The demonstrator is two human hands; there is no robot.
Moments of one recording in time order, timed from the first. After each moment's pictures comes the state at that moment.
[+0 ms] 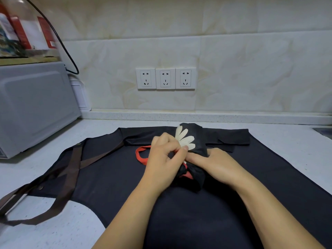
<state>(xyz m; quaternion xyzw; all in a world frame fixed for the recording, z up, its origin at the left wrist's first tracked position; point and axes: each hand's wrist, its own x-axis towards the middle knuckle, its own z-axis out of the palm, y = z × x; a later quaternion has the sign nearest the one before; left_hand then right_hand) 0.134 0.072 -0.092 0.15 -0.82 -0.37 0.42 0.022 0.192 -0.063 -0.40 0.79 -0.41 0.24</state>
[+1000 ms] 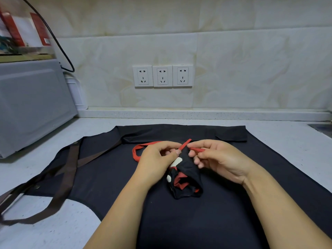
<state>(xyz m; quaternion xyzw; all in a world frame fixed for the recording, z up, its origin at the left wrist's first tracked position) 0.137 0.054 -0.098 0.22 -0.78 -0.51 0.30 -0.004 0.192 -0.074 -0.34 0.54 -0.62 0.45</state>
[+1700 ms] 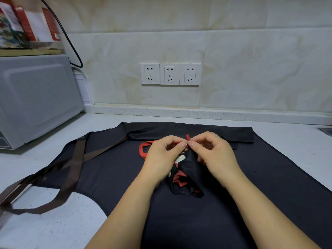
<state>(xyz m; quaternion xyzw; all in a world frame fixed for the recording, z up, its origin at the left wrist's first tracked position) 0.136 0.063 -0.093 0.18 -0.73 -0.57 0.33 0.027 0.174 -0.082 -0.39 0.69 -0.60 0.11</state>
